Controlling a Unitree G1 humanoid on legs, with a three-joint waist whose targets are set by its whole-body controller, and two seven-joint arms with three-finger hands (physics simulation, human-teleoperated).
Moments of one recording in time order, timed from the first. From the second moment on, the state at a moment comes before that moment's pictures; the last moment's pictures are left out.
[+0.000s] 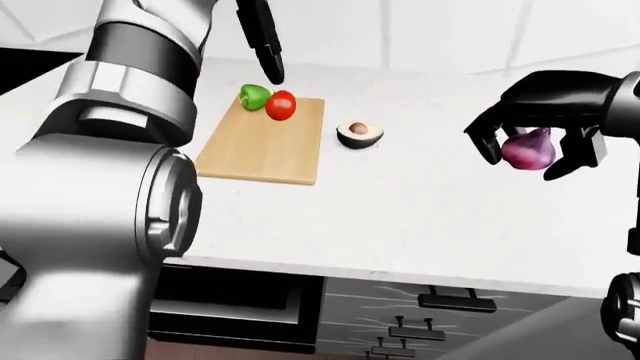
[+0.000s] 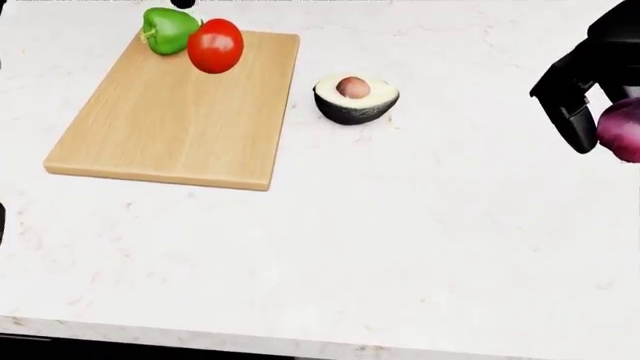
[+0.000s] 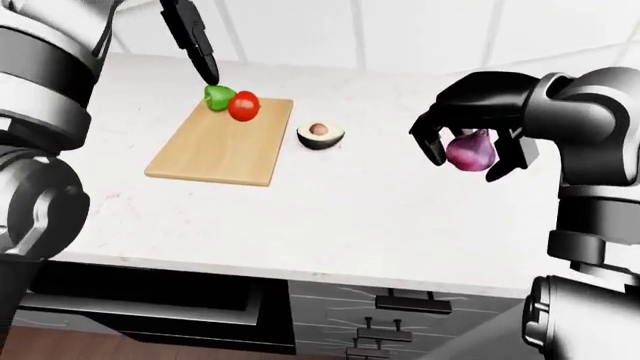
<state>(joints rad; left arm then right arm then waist) -1.80 0.36 0.02 1.31 0.82 -0.20 -0.64 -0.95 -0.83 -0.20 0.48 -0.58 -0.78 1.16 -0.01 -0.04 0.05</state>
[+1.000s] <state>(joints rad) -1.77 0.05 -0.02 1.37 0.89 -0.08 -0.68 -0.86 -0.95 -0.25 0.53 -0.52 -0.83 1.13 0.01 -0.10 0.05</state>
